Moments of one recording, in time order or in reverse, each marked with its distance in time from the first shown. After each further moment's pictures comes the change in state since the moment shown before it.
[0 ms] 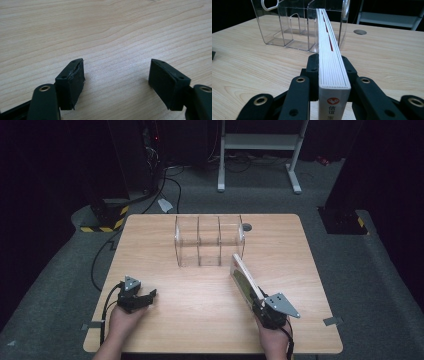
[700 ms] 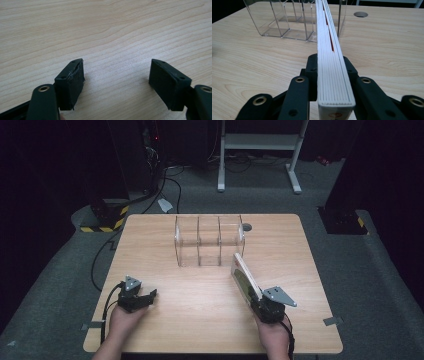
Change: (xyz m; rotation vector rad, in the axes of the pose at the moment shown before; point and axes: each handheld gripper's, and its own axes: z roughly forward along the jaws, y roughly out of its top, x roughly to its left) left arm -0.001 0.001 0.001 0.004 0.004 0.011; right arm 0.001 0.014 0.009 0.146 -0.019 0.074
